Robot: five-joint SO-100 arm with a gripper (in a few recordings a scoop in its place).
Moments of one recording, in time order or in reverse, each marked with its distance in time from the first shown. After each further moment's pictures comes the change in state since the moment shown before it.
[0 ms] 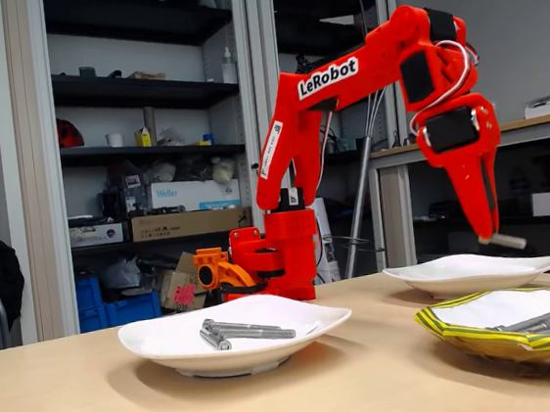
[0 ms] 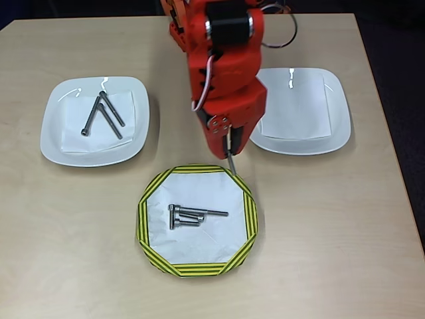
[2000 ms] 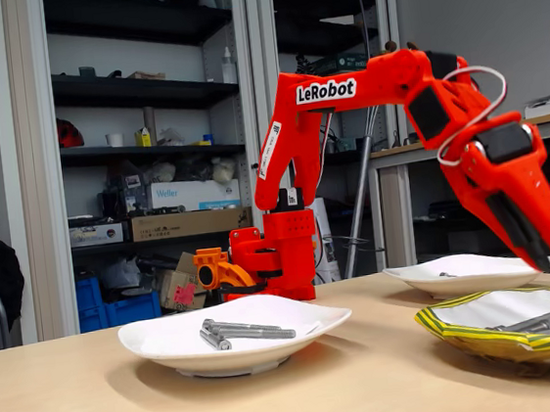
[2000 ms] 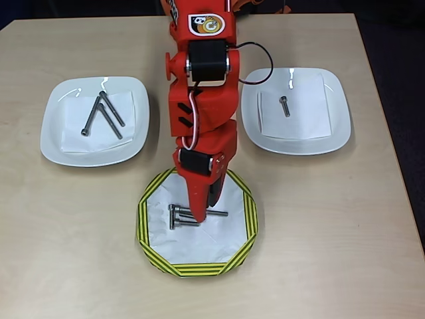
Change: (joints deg) arm 9.1 -11.2 -1.1 -27.9 -48.7
